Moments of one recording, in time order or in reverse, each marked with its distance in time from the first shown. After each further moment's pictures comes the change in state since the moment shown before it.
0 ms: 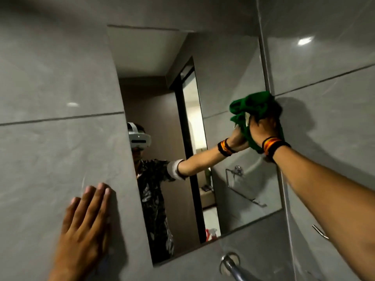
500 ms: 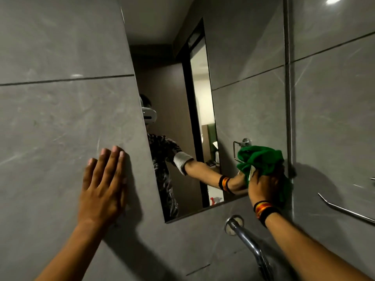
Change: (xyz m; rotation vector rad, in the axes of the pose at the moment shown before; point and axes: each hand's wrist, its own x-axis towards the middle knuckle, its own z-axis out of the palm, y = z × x) left_hand 0.000 0.007 -0.006 -0.002 -0.080 -0.021; right_hand -0.232 0.117 0.078 0.043 0.029 0.298
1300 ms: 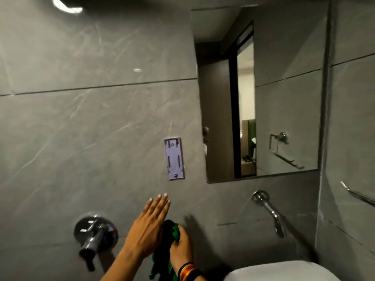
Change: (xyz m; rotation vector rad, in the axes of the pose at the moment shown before) left_hand -0.184 0.025 -0.137 -0.046 -0.681 0.050; right_hand -0.416 -0.088 -0.041 0.223 -1.024 0.264
